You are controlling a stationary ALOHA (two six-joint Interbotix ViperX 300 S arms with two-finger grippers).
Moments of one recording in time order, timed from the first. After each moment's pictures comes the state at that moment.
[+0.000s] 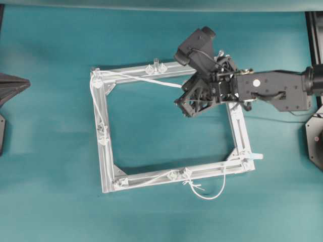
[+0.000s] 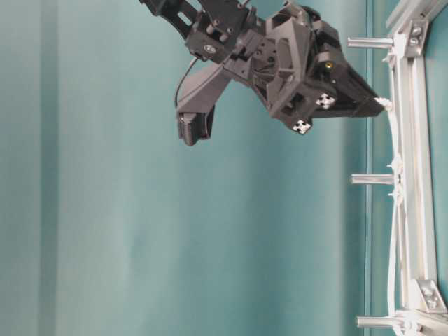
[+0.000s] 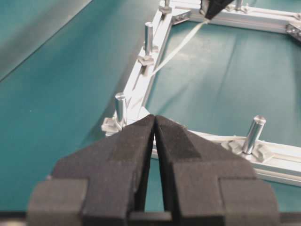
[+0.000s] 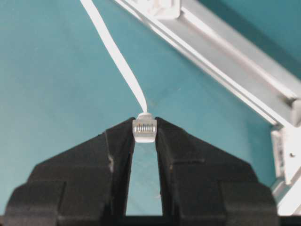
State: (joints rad) left arm 0.38 -1.42 1.42 -0.06 0.21 0.05; right arm -0.17 0.02 0.56 -0.53 0.51 1.02
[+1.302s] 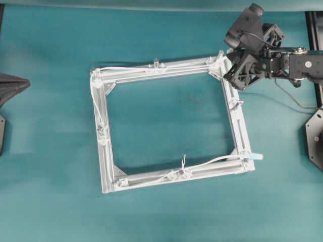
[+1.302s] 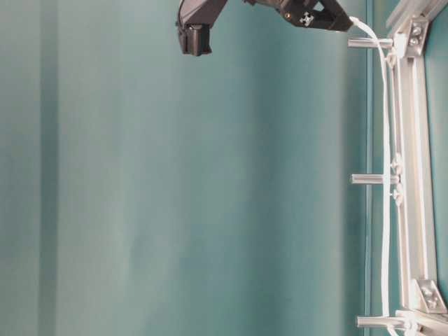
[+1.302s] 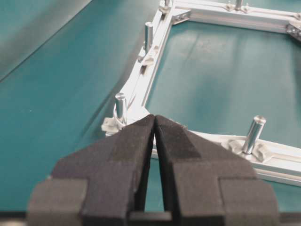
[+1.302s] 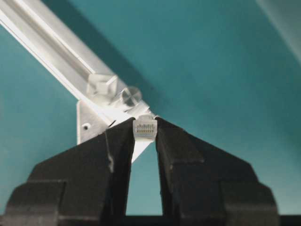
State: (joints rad) left arm 0.38 -1.42 1.42 -0.06 0.21 0.05; right arm -0.42 -0.21 0.85 -0.87 0.42 0.90
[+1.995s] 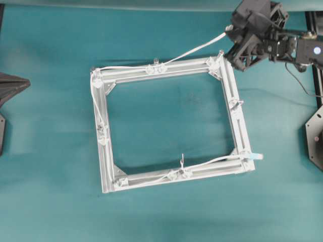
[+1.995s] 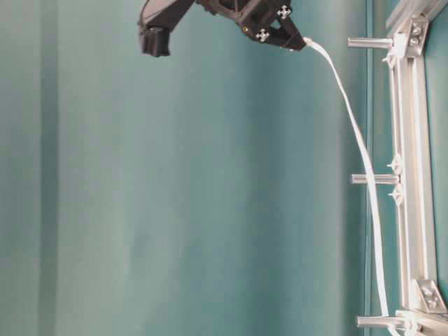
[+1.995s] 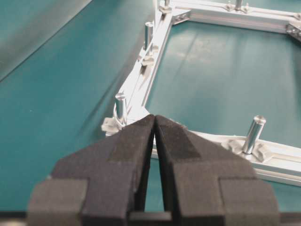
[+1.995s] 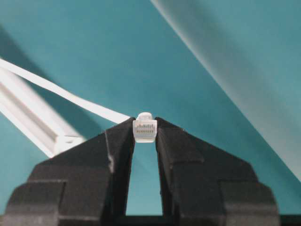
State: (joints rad) left arm 0.38 -1.42 1.42 -0.06 0.21 0.05; right arm -0.51 -0.26 0.80 -0.93 0.37 0.90
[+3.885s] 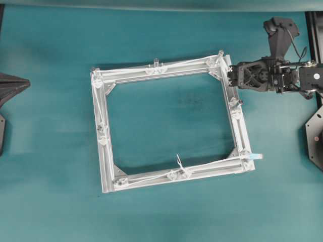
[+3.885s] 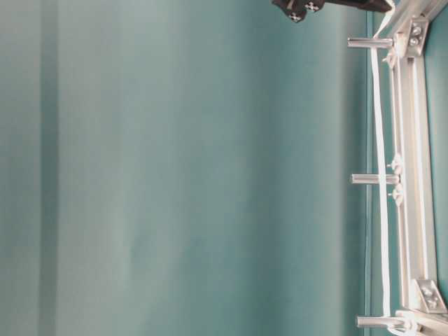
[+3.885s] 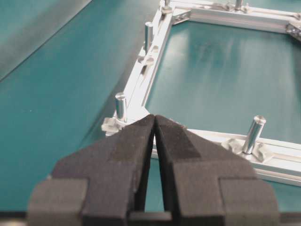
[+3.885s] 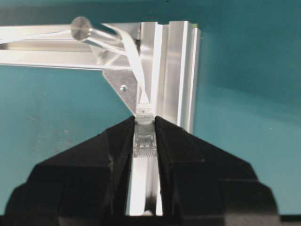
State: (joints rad) left arm 0.38 -1.42 1.42 -0.06 0.21 0.05; right arm -0.44 -0.22 1.02 -0.83 0.15 1.81
